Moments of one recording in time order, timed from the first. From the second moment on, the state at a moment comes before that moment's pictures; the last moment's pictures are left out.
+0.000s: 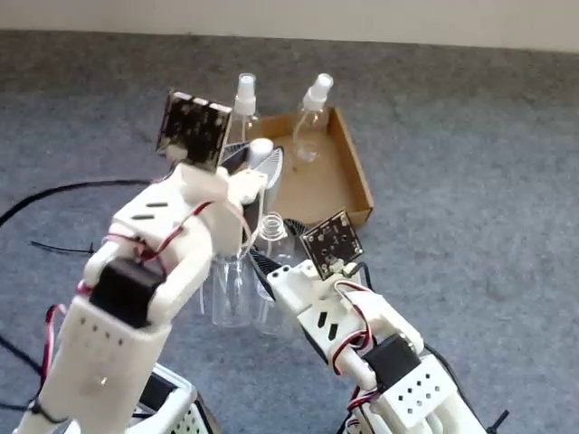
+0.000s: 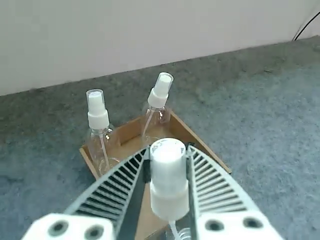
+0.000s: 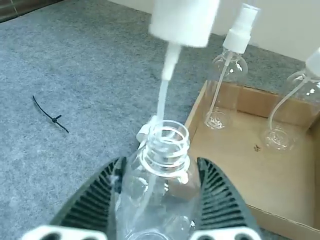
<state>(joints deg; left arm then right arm) 20.7 -51.0 29.0 52.4 10.8 -39.6 -76.0 76.1 28.4 0.6</state>
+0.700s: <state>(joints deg) 22.7 -56.2 30.4 53.4 -1.1 -39.6 -75.9 74.2 28.5 0.7</state>
